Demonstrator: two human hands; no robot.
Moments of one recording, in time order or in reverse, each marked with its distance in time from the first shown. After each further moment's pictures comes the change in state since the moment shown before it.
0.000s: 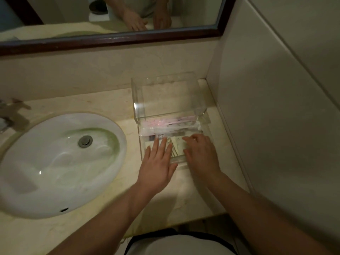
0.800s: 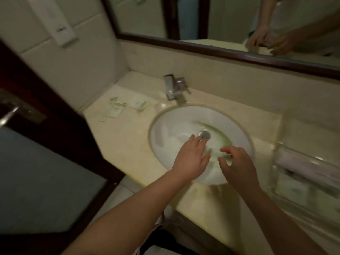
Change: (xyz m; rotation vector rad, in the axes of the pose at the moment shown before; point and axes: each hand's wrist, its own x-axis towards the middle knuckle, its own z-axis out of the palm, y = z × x) left_hand -0.151 -0.173 -0.076 -0.214 0.360 -0.539; right_hand -0.007 -0.241 0.063 0.395 -0.210 -0.398
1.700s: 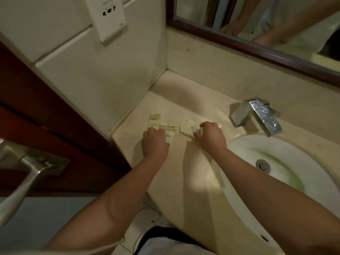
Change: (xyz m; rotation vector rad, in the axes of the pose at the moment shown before) left_hand 0.099 -0.416 -0.155 0.067 0.025 -0.566; right_hand 0.258 -0.260 0.306 -0.240 -0.234 0.184
